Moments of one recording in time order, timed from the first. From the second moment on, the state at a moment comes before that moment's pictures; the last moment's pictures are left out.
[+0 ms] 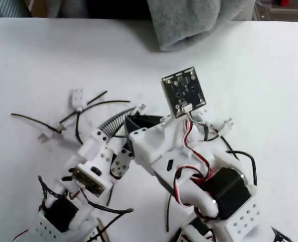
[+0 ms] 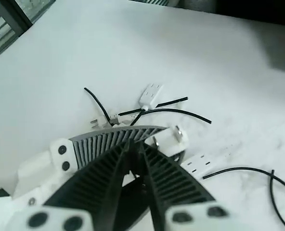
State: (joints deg) left arm 32.4 -104.0 87.0 17.7 -13.1; right arm -39.3 -50.9 19.3 73.9 -12.7
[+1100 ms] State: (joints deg) left arm 11.8 -104.1 87.6 21.2 -0.5; right arm -18.9 -44.9 40.2 54.2 -1.1
